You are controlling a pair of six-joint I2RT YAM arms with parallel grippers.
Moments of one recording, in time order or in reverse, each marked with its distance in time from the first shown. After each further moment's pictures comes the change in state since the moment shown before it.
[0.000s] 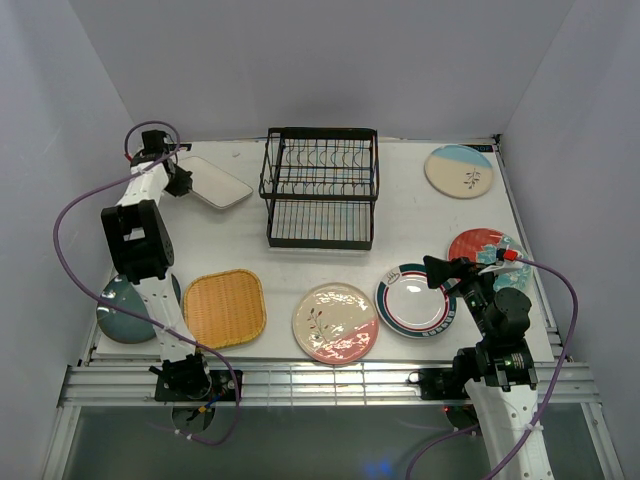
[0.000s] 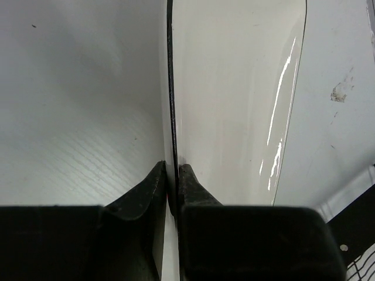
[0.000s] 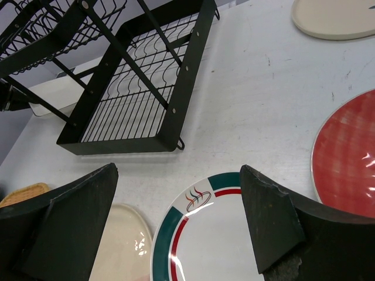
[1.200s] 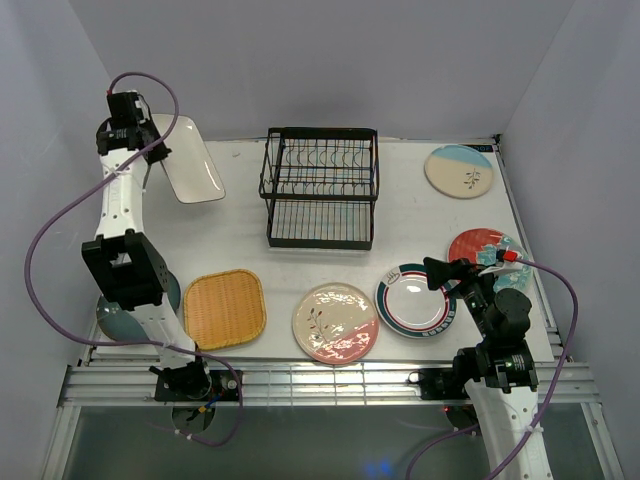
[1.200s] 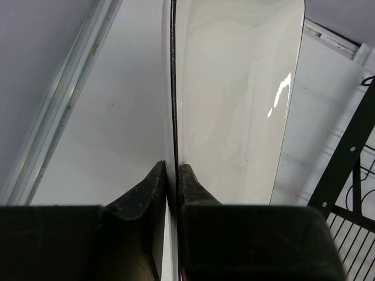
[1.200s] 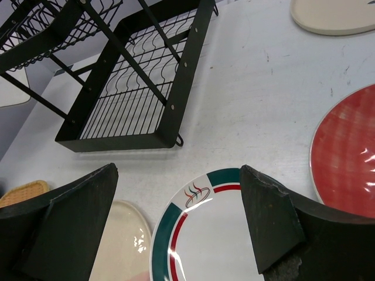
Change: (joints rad) left arm -0.002 -0.262 0.160 -0.194 0.009 0.563; right arm 0.000 -0.013 0.003 -0.028 -0.001 -0.003
